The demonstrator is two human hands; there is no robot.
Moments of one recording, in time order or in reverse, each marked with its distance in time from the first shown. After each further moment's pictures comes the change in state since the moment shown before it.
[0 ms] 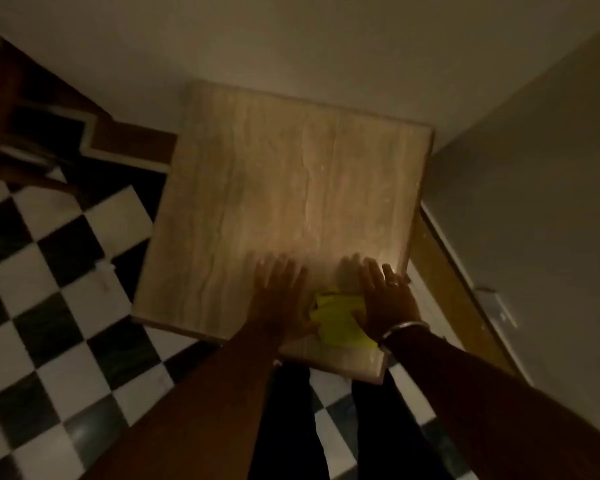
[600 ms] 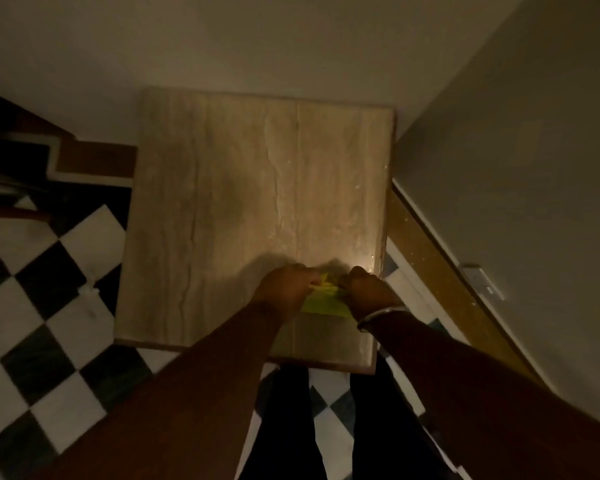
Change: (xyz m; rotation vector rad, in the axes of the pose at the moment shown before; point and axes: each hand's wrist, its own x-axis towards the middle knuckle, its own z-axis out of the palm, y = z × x) left_hand 0.035 0.036 -0.026 -0.323 -0.056 0.222; right_hand 0.010 0.010 0.020 0.296 -0.069 0.054
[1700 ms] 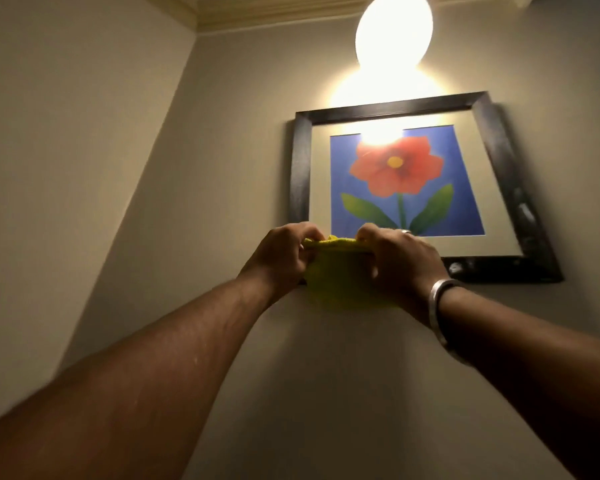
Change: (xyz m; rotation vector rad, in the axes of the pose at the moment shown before) left_hand -0.420 0.935 -0.564 0.023 1.258 1.759; right_hand -0.877 0.030 -0.756 -0.942 2.094 0.455
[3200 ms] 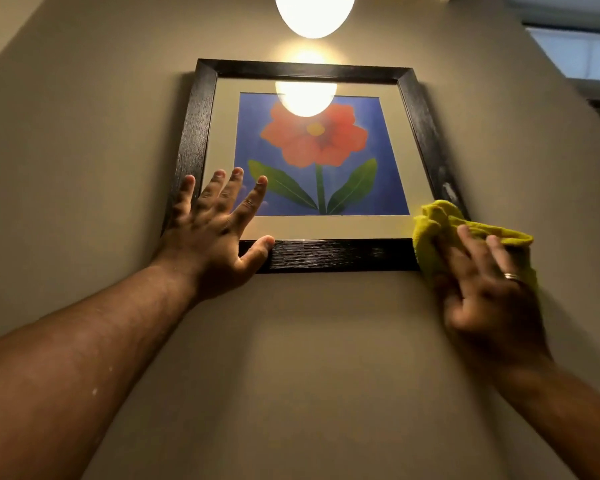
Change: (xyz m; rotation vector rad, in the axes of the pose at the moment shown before) left_hand 0.044 -0.033 0.096 0.606 0.132 0.168; right_hand -0.115 0.157 0.004 -0.223 0.248 0.381
